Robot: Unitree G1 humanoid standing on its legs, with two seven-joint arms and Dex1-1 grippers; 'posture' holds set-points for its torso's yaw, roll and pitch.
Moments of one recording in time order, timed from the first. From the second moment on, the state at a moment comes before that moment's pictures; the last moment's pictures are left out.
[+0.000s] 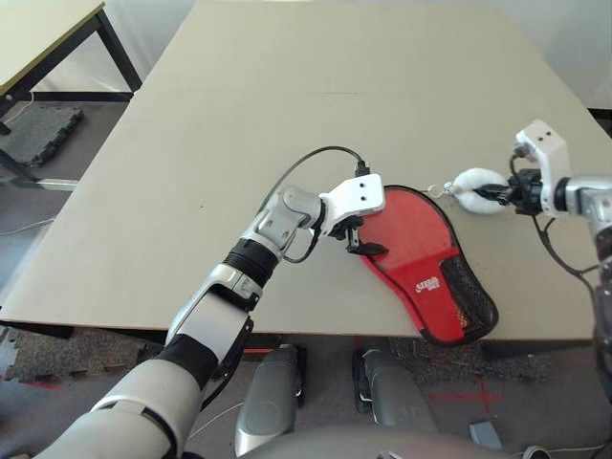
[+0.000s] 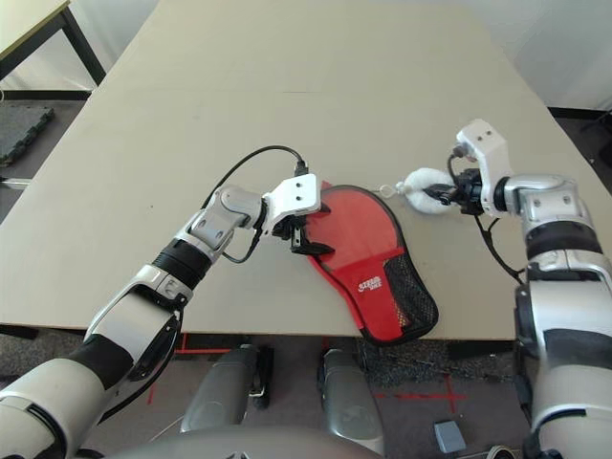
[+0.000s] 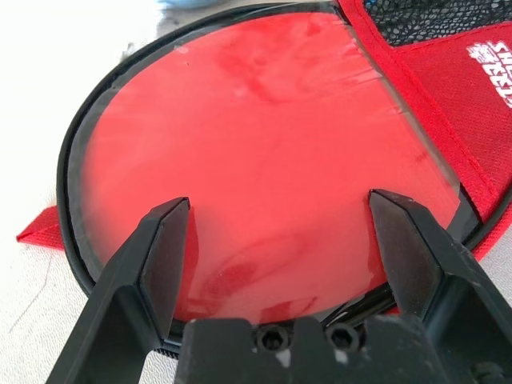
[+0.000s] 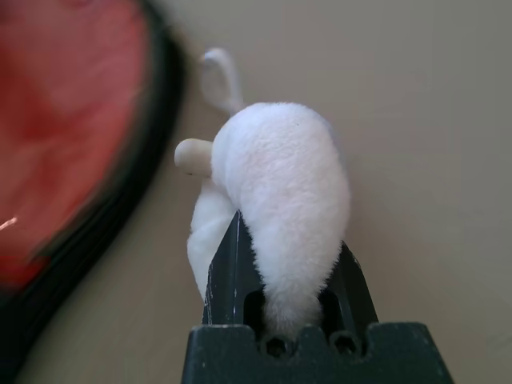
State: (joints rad) left arm -0.84 0.11 -0.40 0.65 0.12 0.10 -1.10; right arm -0.70 -0.89 0.05 0.79 0.10 0.40 1.30
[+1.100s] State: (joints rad) left arm -0.85 0.09 -0.40 0.68 0.12 0.09 -1.09; right arm -0.38 -1.26 0.31 0.39 0.21 0.50 1.61
